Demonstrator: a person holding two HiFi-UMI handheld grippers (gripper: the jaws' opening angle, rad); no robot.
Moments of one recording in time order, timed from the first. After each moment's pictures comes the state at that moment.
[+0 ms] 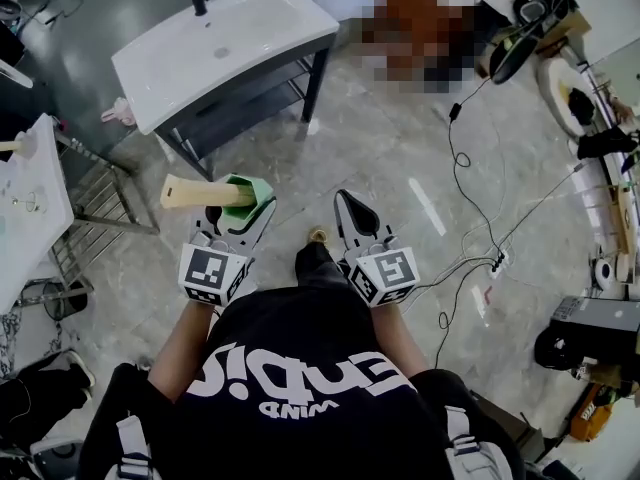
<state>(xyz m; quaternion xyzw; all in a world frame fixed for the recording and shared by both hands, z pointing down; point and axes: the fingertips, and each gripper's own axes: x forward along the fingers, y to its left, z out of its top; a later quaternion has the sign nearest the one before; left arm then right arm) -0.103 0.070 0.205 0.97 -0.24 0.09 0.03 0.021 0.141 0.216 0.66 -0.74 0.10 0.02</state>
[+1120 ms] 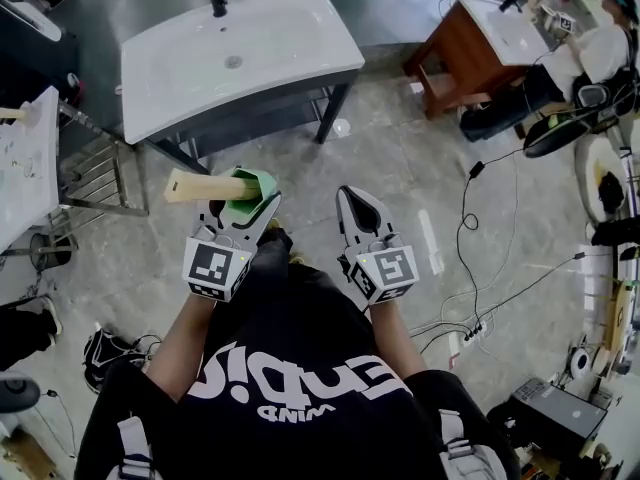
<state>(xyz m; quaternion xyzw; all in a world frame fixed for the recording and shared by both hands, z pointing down) 0.029 -0.056 0.214 0.93 -0.36 0.10 0.03 0.161 -0.019 0.233 0.56 -0.82 0.12 0.04</state>
